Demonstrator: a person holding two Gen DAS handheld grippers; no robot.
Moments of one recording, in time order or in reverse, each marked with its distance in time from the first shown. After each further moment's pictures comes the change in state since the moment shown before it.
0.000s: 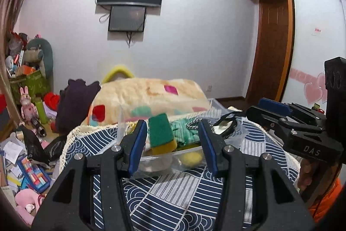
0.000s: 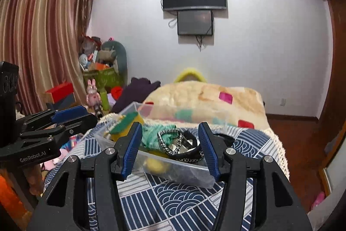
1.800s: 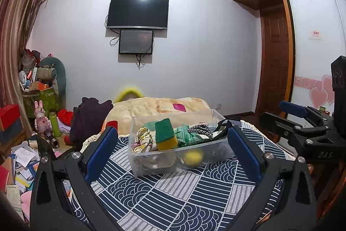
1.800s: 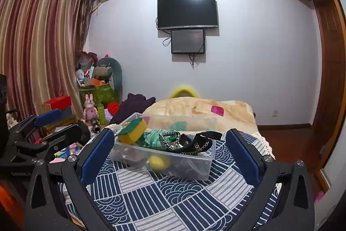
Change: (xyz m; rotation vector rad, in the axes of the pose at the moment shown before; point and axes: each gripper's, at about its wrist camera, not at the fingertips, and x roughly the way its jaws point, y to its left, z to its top) left arm -0.049 -0.019 -0.027 0.037 -0.147 0.084; right arm -0.043 0.011 -0.023 0.003 -0.125 -0.055
